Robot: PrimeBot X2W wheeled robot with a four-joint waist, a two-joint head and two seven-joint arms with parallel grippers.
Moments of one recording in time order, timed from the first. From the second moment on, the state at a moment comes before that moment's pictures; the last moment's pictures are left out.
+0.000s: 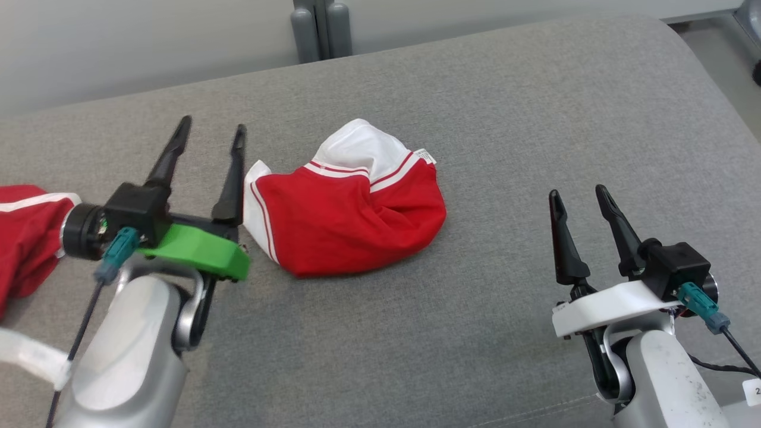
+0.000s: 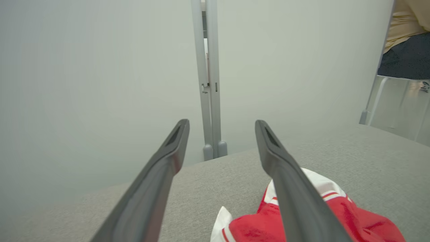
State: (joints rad) left arm -0.52 0.26 -0.39 0.34 -0.39 0.01 -0.26; right arm -0.20 -0.05 0.06 0.19 0.18 0.13 -0.26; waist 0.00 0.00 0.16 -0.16
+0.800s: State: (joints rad) left arm -0.05 0.23 -0.02 0.15 -0.27 0.01 -0.26; right arm -0.13 -0.05 0.03 0.23 0.14 0.13 -0.25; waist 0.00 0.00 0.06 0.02
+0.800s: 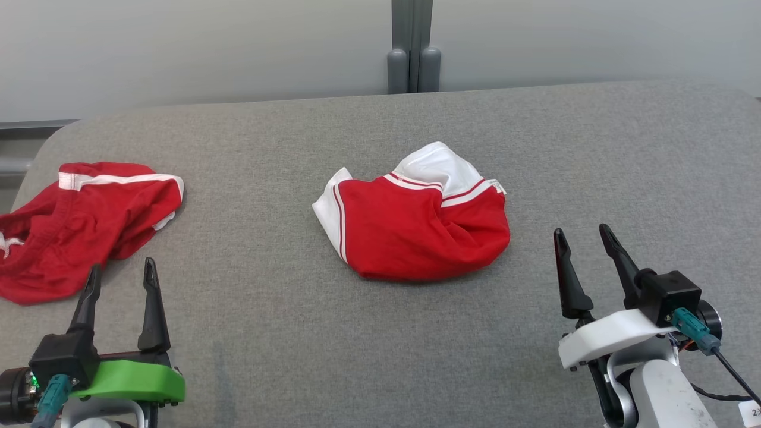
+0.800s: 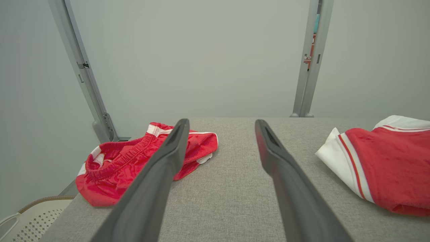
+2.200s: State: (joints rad) left arm -0.05 0.15 0.07 0.23 -0.16 -0.07 -0.26; right arm -0.11 -0.05 0.05 0.27 0.13 0.13 -0.23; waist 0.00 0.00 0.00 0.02
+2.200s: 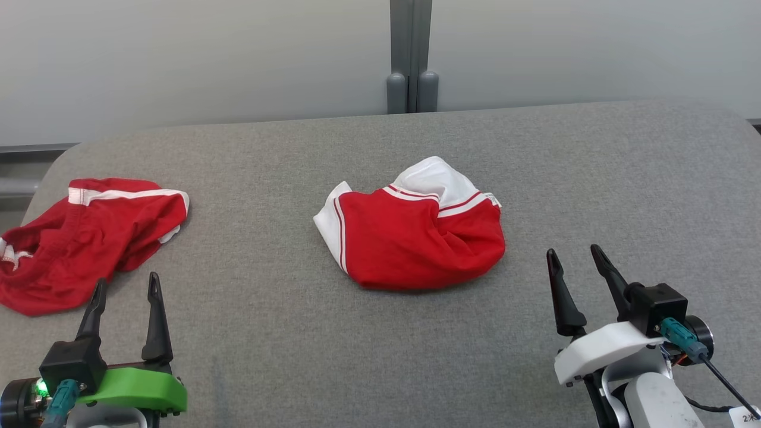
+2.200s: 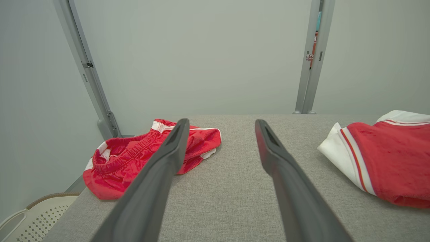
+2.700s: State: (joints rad) left arm -0.09 0.12 0.08 0.21 -0.16 -0.08 -0.26; right arm -0.47 -0.10 0.17 0.42 0.10 0.13 -0.16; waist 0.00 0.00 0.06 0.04
